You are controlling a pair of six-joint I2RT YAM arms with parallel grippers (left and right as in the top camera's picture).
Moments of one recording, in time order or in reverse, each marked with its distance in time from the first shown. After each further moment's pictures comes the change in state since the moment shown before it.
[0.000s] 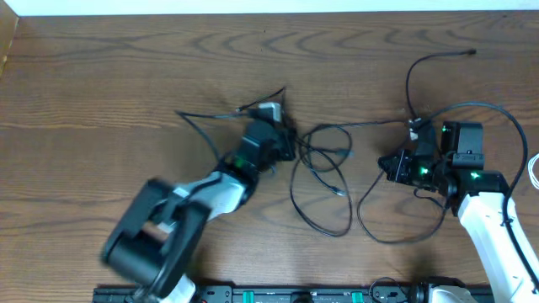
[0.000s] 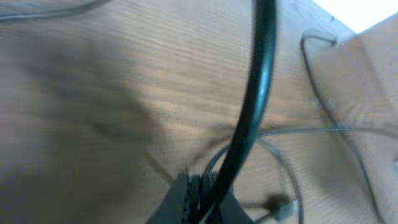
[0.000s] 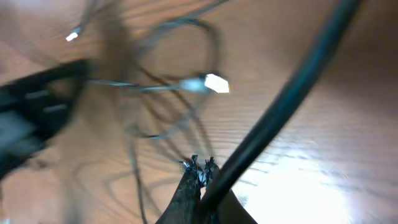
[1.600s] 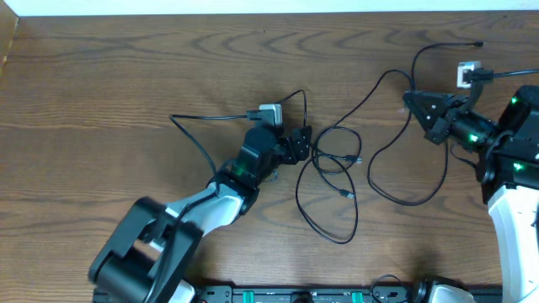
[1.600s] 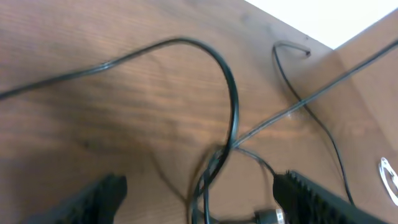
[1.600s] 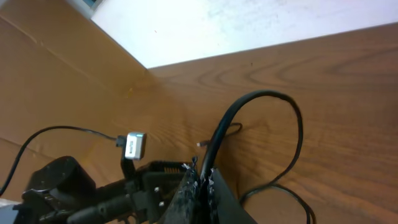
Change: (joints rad) left arm -0.066 -0.070 -0.053 0.074 -0.091 0.001; right arm -0.199 0.000 0.171 0.410 -0.505 -0.078
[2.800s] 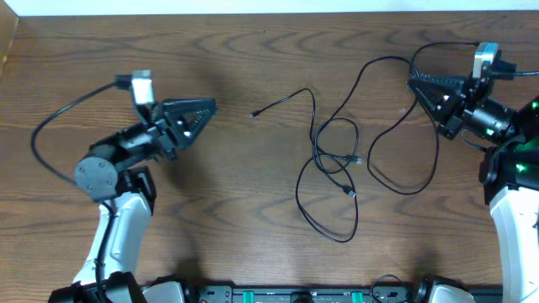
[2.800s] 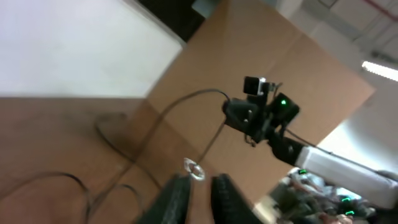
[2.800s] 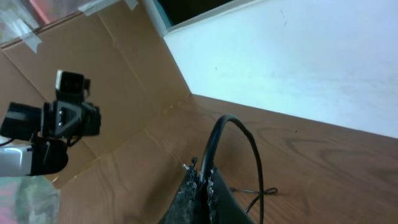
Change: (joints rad) left arm 0.775 -0.357 0.011 0.740 1.268 -0.693; right arm -0.026 -0.005 -0.001 0.482 -0.241 0.167
